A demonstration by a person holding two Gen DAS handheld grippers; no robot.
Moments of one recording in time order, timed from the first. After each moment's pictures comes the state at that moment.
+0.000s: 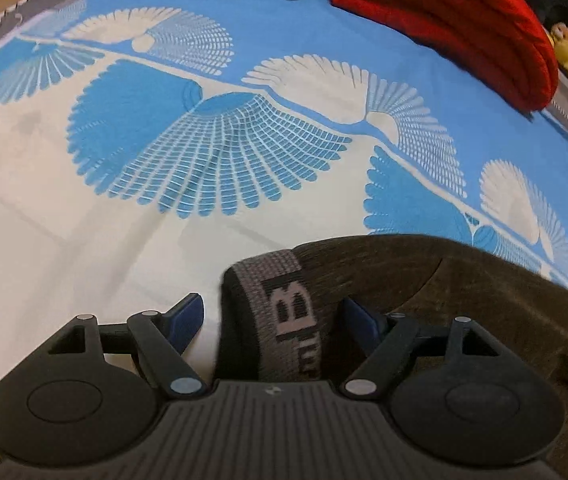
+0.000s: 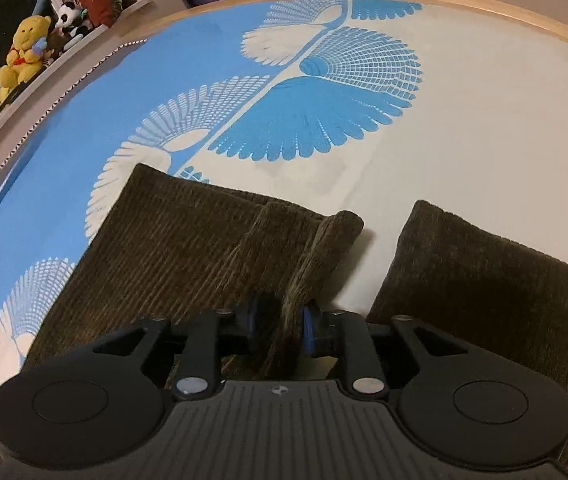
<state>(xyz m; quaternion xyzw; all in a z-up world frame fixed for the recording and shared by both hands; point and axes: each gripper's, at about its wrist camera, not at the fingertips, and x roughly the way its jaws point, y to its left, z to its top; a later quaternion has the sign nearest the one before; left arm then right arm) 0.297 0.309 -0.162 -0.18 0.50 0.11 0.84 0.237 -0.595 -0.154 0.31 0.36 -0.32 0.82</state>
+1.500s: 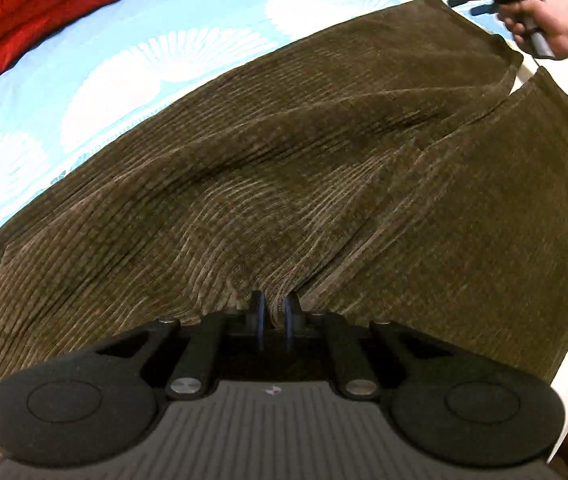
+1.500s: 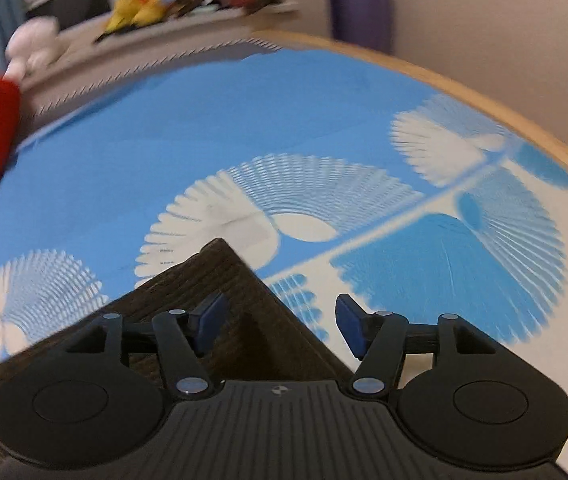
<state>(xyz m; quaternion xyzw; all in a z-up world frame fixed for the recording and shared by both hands) 0.268 0.063 -0.142 0.17 0.51 -0.27 0.80 0.351 -0.602 -0.139 0.11 0.37 -0.18 0.90</state>
